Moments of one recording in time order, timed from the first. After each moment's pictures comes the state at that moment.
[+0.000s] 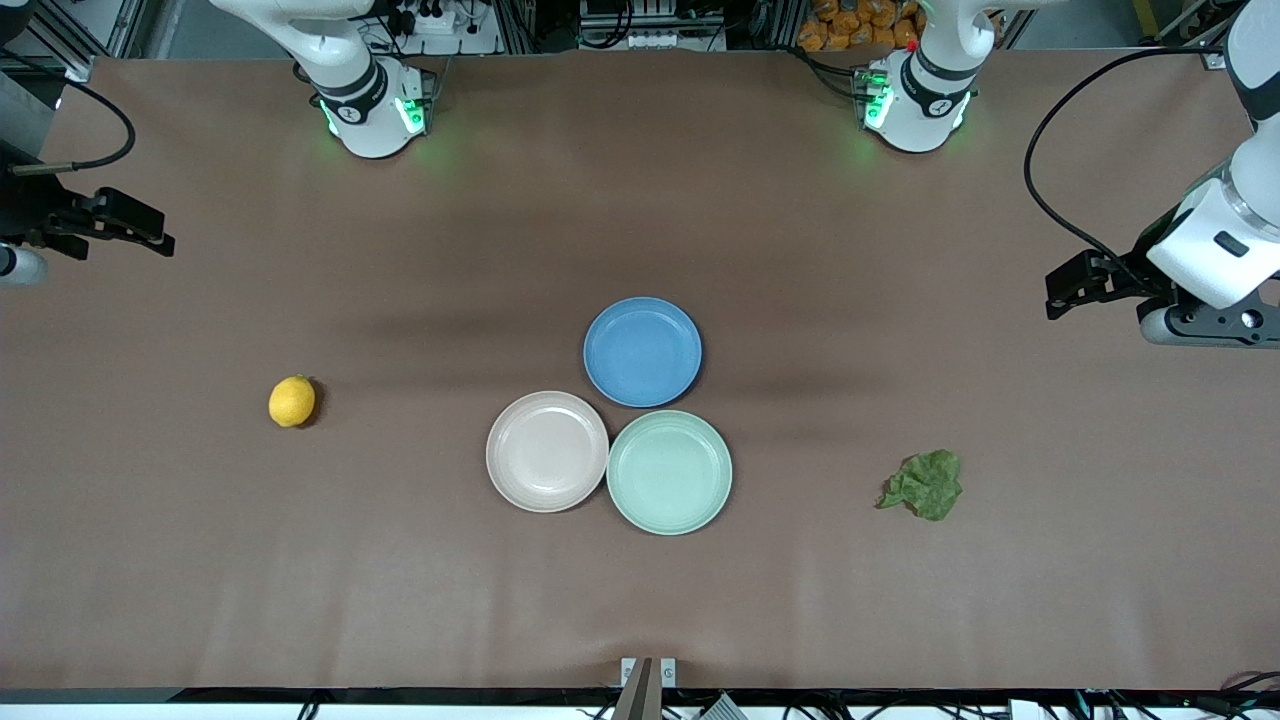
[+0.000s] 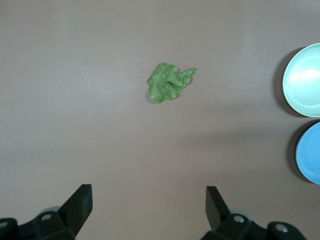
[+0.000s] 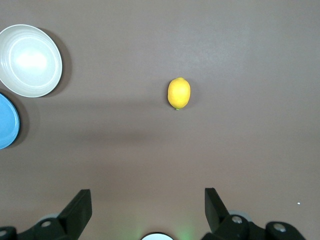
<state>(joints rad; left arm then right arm) -0.04 0.10 -0.08 -1.52 0.02 1.65 -0.05 -0.05 0.00 0.02 -1.56 0.02 1.45 -0.05</state>
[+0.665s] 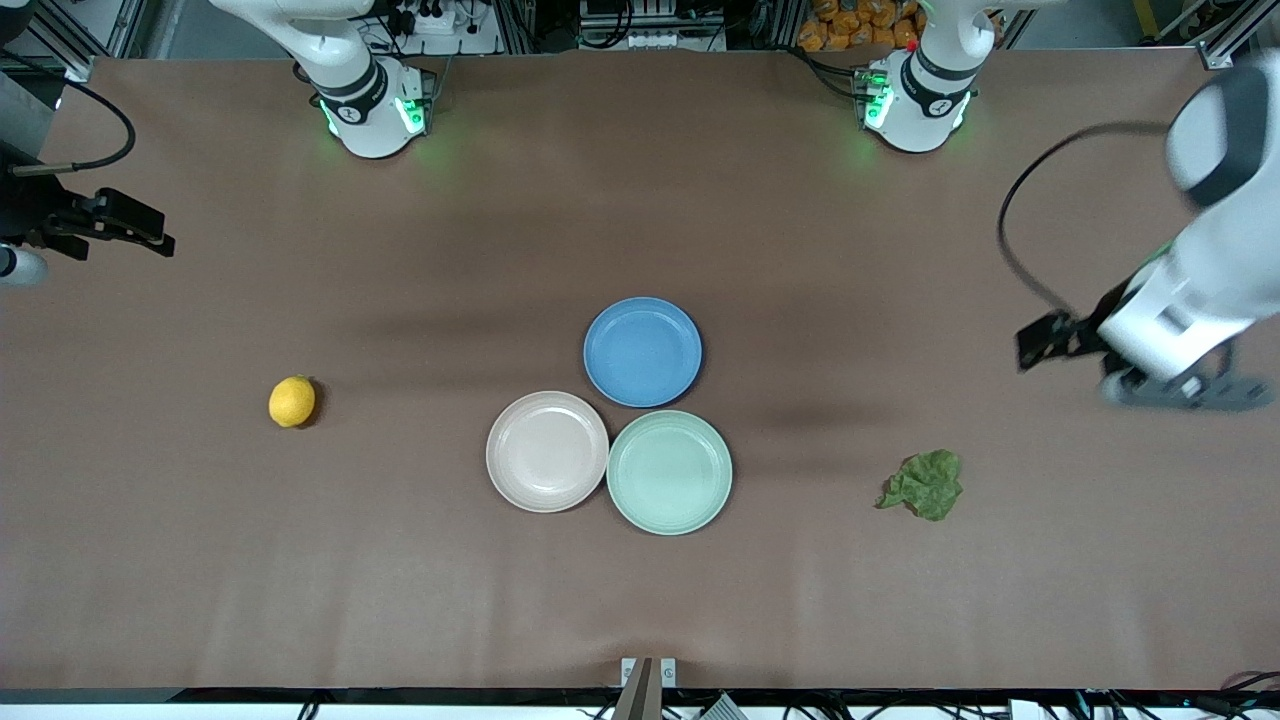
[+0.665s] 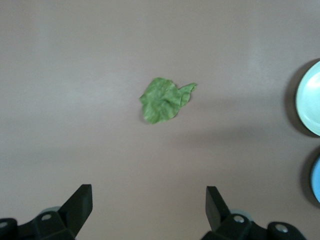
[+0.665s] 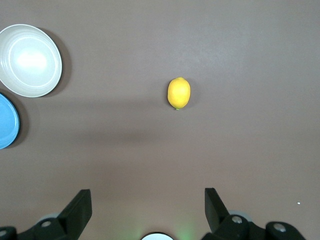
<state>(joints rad) -0.05 0.24 -0.08 -1.55 0.02 1.83 -0.05 -0.05 0.00 0.02 -1.56 0.02 1.45 -0.05</state>
